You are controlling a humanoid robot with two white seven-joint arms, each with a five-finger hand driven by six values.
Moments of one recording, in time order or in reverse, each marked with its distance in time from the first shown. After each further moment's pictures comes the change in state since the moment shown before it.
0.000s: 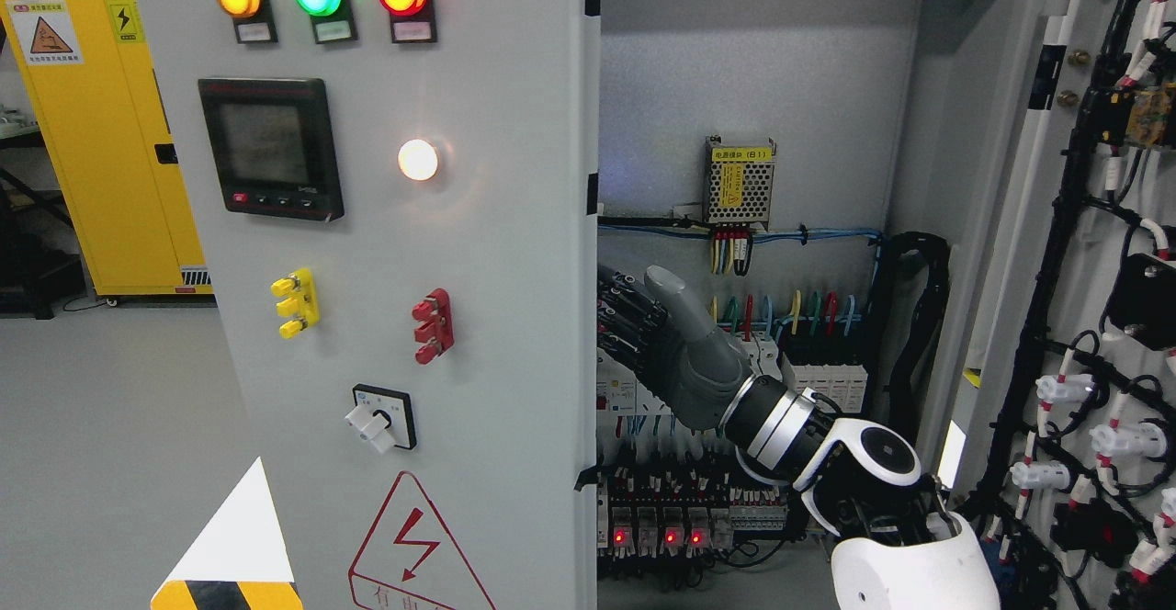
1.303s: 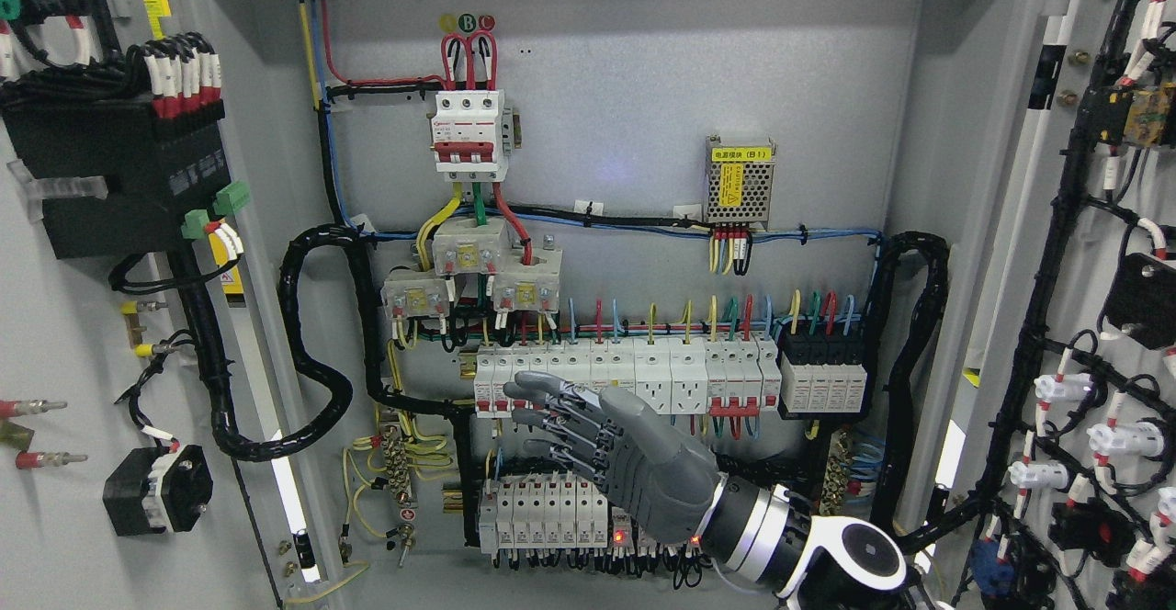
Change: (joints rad) left arm 0.000 0.000 0.000 0.000 0.000 0.001 0.000; right arm 0.211 -0.074 0.218 -0.213 -0.111 0.001 -0.007
